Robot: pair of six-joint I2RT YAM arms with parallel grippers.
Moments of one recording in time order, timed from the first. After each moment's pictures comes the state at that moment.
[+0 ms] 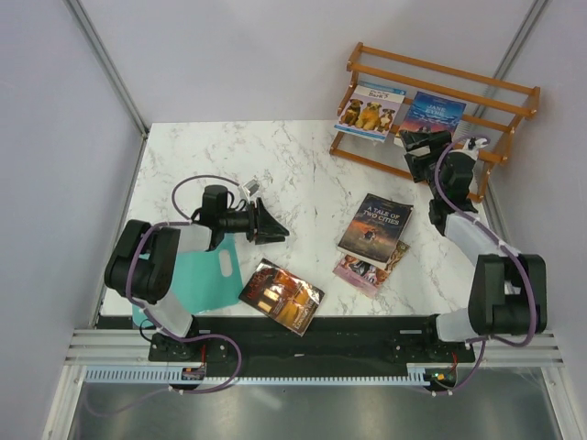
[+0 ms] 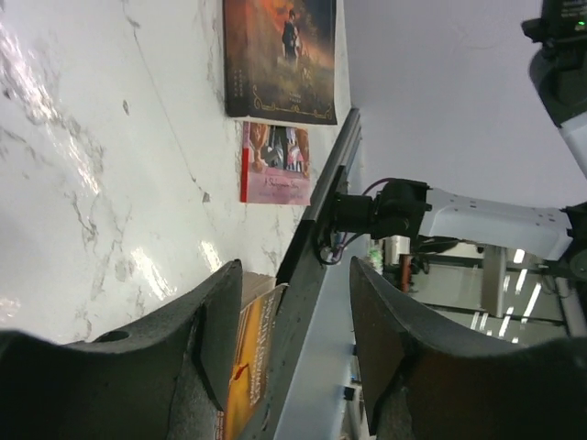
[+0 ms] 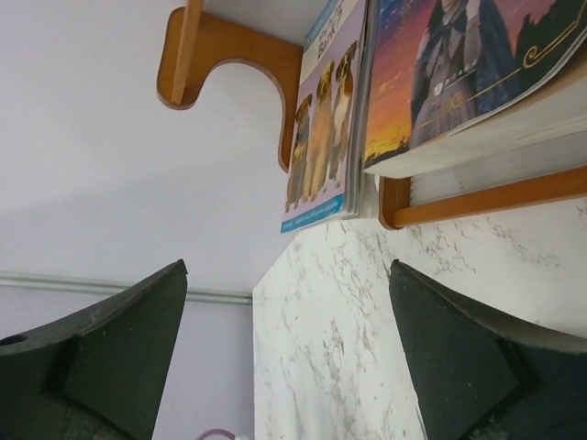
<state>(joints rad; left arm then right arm) -0.24 1.68 0.65 0.48 1.09 -0.83 -0.02 1.45 0.82 0.56 -0.11 1.20</state>
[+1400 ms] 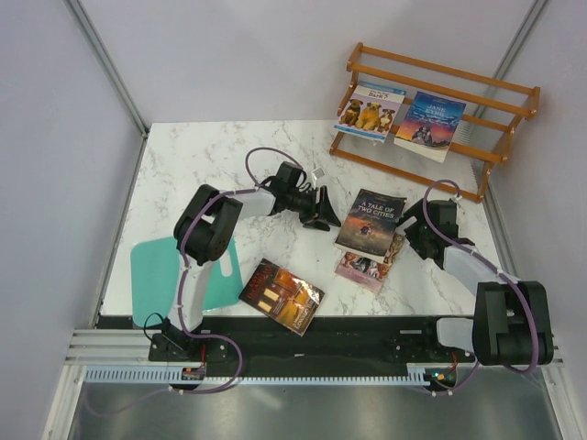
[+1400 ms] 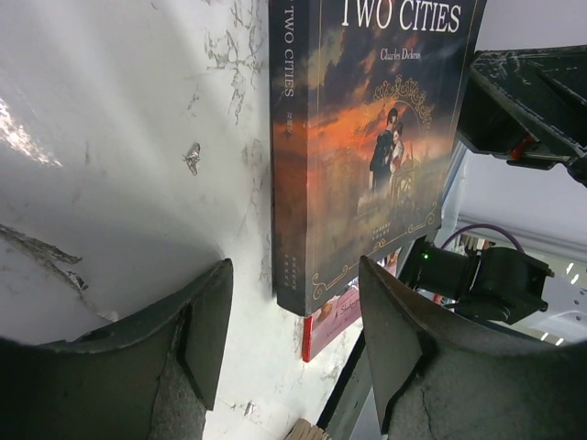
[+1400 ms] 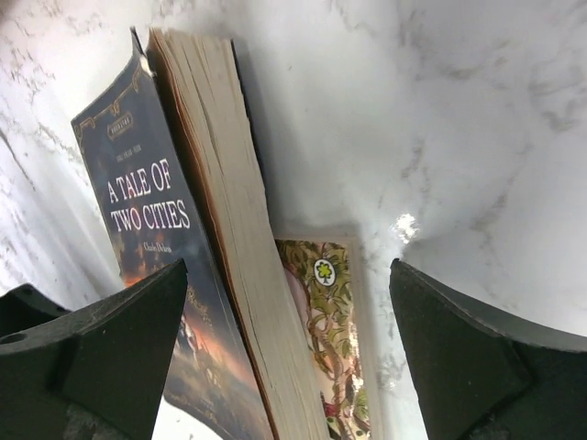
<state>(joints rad) -0.56 2.20 1.39 0.01 0.80 -0.65 0.00 1.28 0.51 -0.01 -0.02 0.92</state>
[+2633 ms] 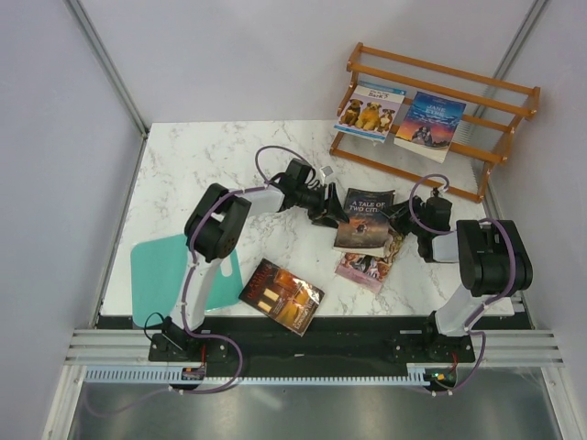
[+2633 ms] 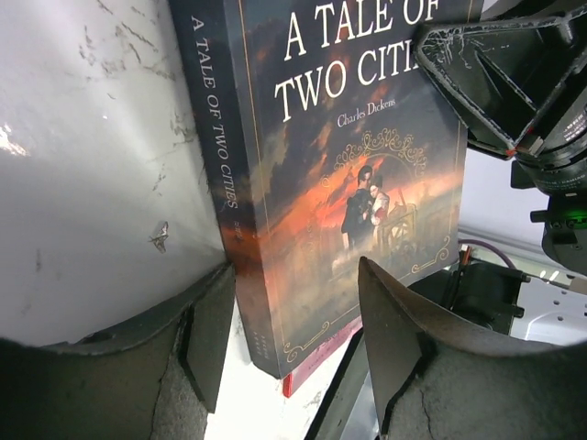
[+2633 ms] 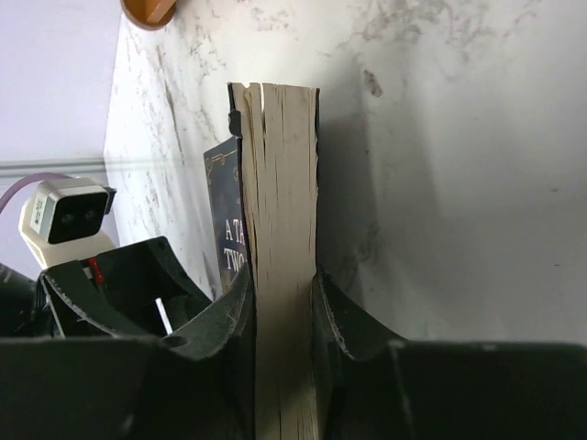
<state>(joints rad) -0.59 2.30 1.53 -0.02 0.81 -0.71 -0.03 1.70 0.48 0.74 -0.37 1.00</state>
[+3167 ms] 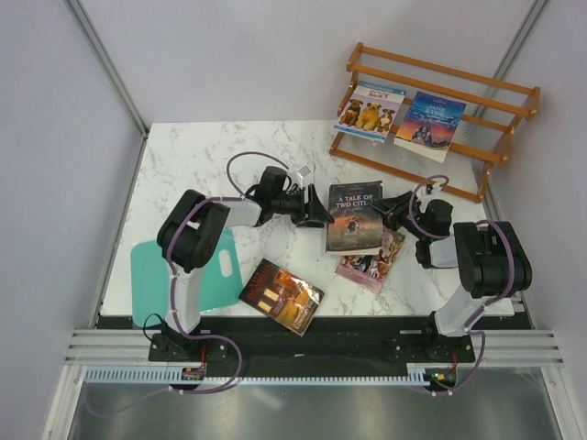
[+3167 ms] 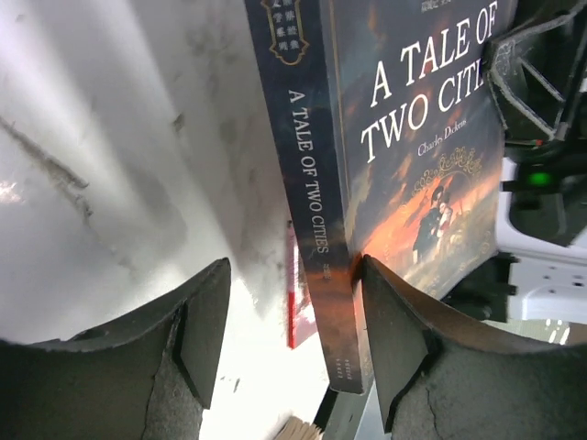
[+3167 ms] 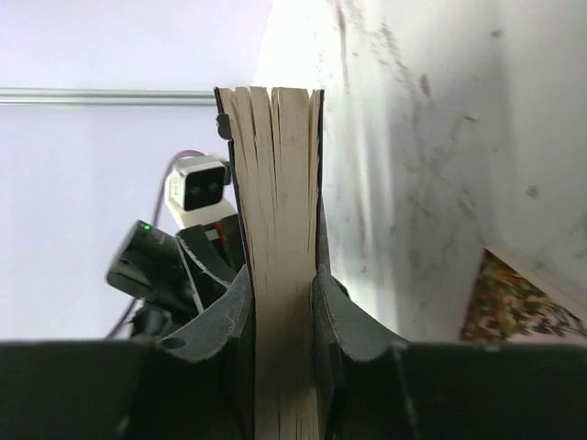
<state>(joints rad) -0.53 2.07 1.16 0.28 0.79 -0.74 0.00 1.69 0.43 1.02 -0.60 1.27</state>
